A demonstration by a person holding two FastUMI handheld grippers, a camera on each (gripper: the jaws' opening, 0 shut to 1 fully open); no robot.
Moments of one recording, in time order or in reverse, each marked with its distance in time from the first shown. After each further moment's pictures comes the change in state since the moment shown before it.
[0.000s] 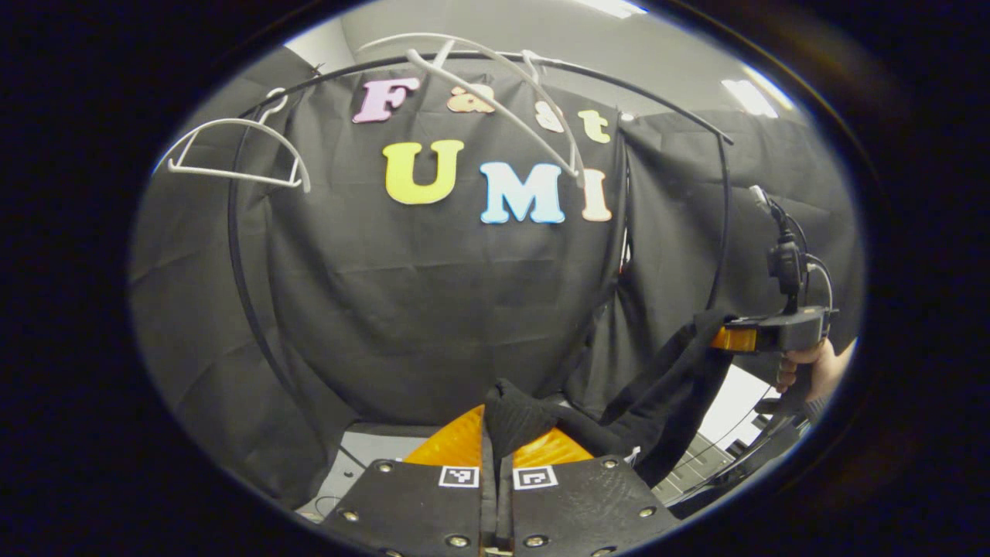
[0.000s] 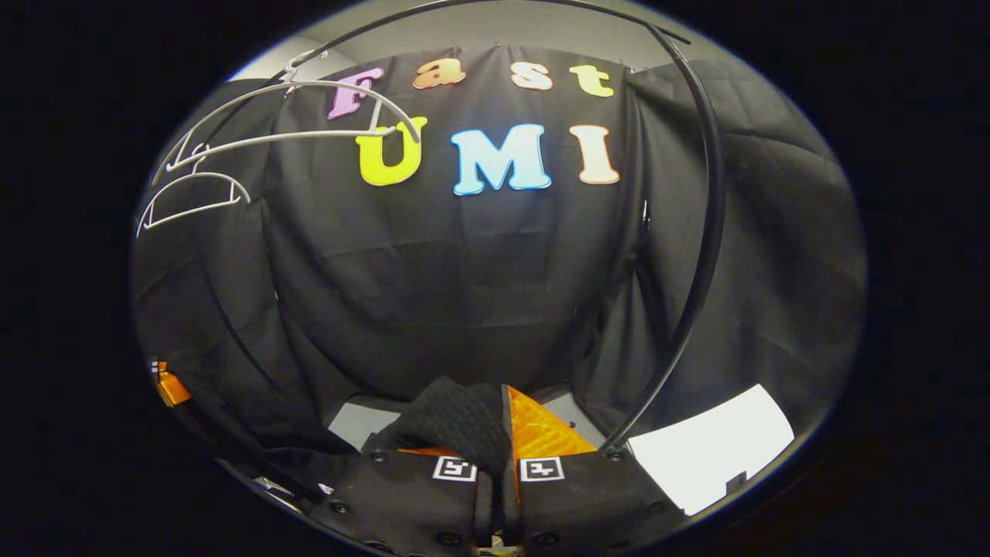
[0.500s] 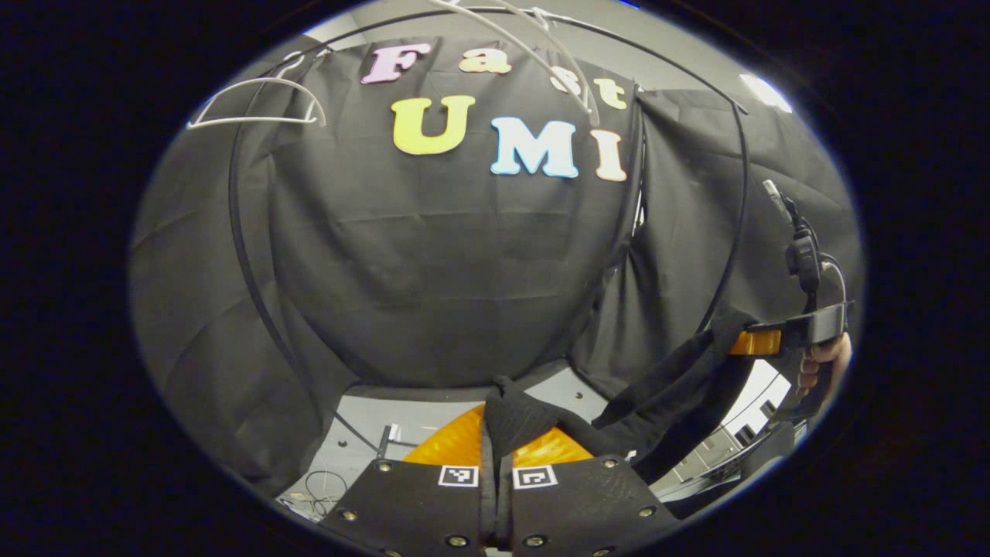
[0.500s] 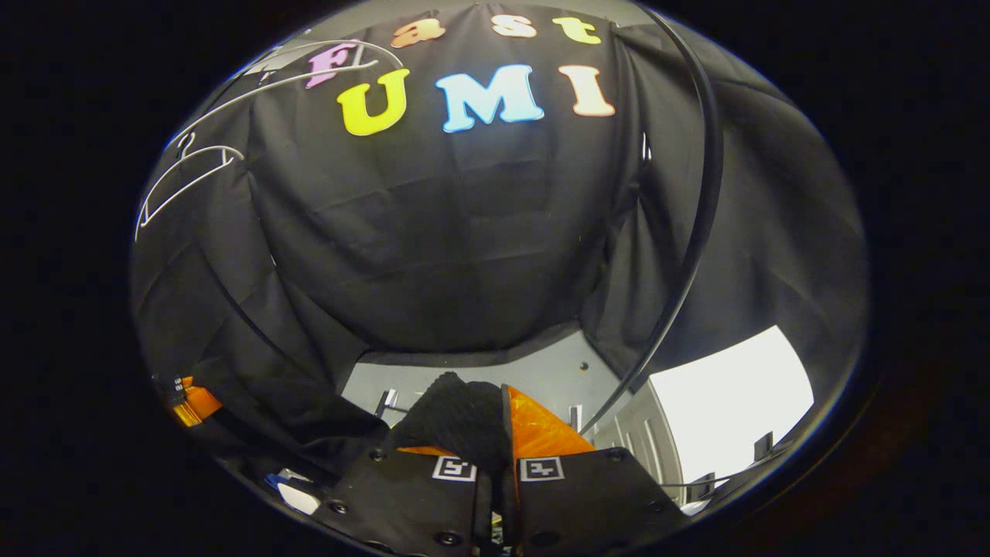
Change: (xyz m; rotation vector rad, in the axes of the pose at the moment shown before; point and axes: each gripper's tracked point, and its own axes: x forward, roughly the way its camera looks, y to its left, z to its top) left arm 0.025 0.003 -0.042 -0.037 0.158 0.004; right arm 0.018 0.008 -0.090 0.090 0.245 0.018
